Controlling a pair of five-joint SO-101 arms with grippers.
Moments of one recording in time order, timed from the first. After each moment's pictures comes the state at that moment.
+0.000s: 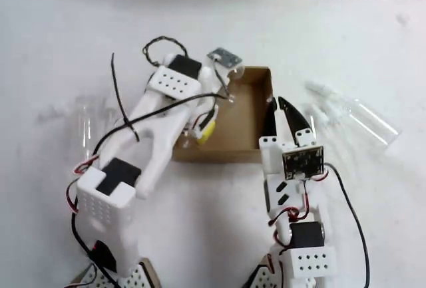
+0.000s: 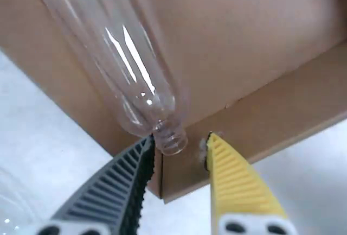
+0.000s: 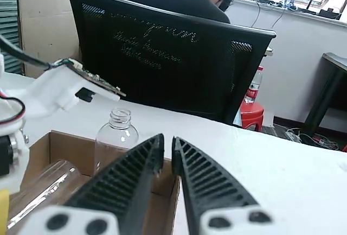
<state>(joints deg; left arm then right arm) 18.4 24.5 -13.3 90.6 -6.7 -8.8 -90.6 96.5 1.8 12.4</state>
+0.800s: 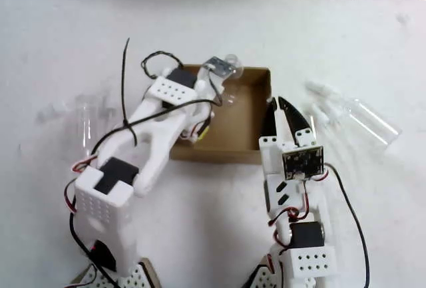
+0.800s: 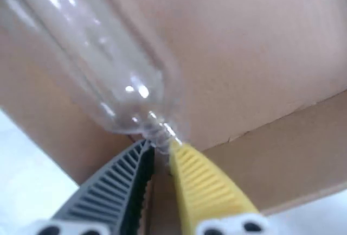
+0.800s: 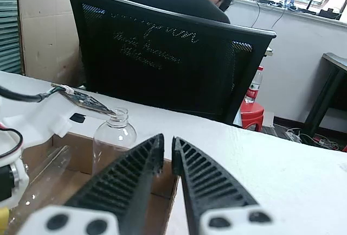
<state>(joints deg) 16.9 24.5 -2.7 77.7 -6.3 -8.8 -90.6 96.5 1.8 12.4</state>
